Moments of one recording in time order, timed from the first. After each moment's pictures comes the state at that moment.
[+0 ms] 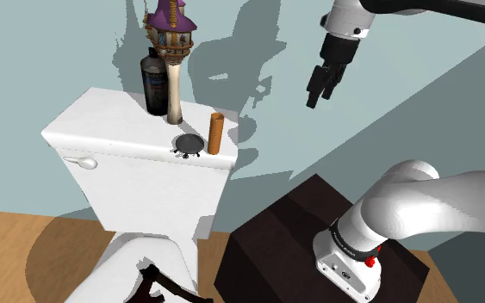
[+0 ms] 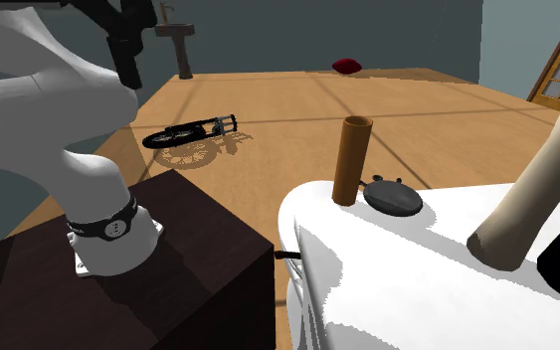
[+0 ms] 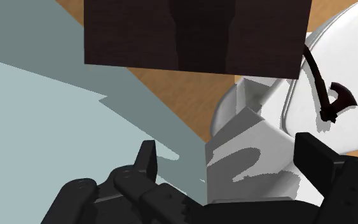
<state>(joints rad) 0.00 -0.77 -0.01 -2.38 0.00 1.51 -0.14</state>
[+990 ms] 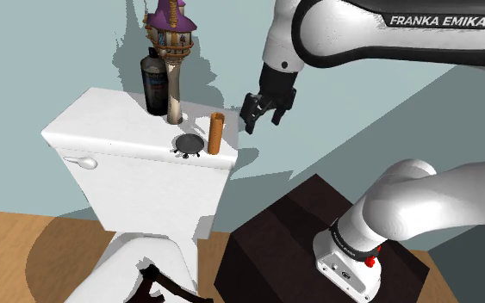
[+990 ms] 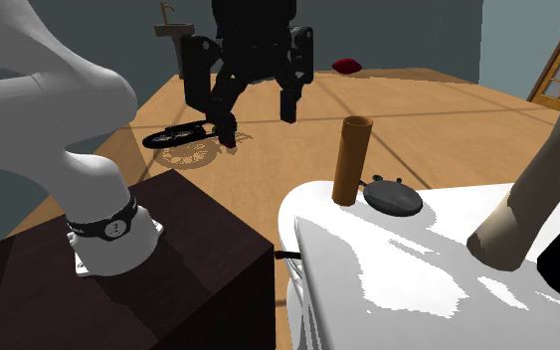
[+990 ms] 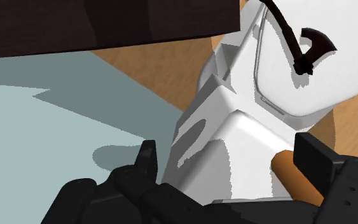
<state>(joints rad) 0.05 -0.65 0.31 -2.45 0.20 1.81 0.29</state>
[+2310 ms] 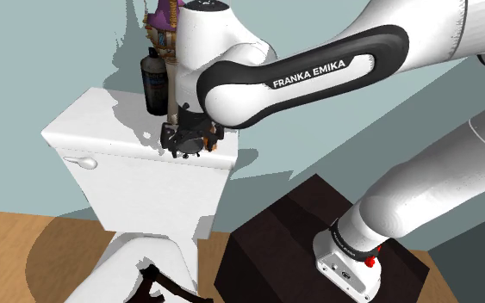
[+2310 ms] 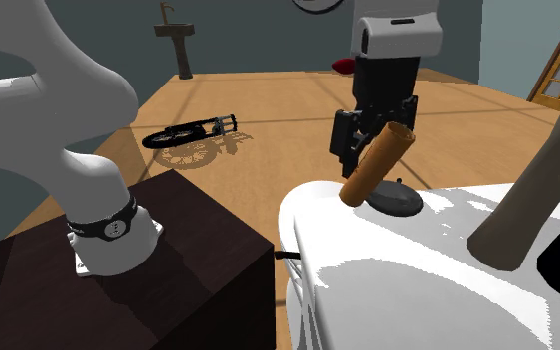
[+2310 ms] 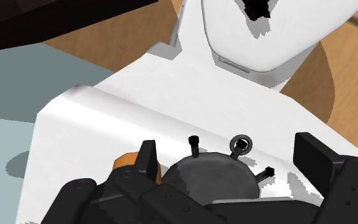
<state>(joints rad) -0.04 -0.17 0.68 -2.27 0.06 2.20 0.85</state>
